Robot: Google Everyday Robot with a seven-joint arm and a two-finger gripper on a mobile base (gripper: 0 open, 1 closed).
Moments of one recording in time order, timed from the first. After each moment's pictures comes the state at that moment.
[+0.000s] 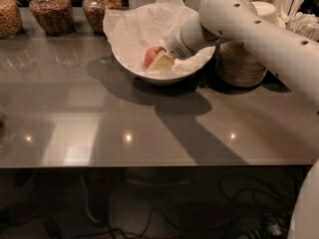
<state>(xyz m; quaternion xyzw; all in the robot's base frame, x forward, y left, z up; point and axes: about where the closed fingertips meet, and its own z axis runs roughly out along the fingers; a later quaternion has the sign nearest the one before) 0.728 -0.015 0.867 -0.55 0.73 0.08 0.41</state>
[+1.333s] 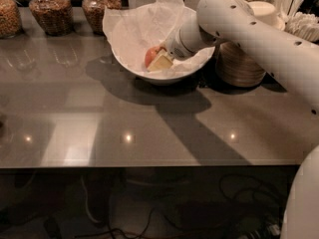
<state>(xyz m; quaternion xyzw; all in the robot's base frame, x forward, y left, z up) 0.734 -0.014 0.860 -0.54 0.73 0.08 0.40</state>
